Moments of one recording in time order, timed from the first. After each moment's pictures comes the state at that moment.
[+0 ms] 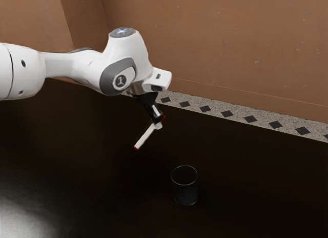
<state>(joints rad) 0.07 0.20 -0.27 -1.85 0.05 2.23 0.34</state>
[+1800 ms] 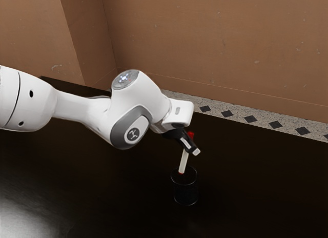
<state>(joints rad) -0.10 0.11 -0.34 -2.17 -0.12 2.77 0.31</state>
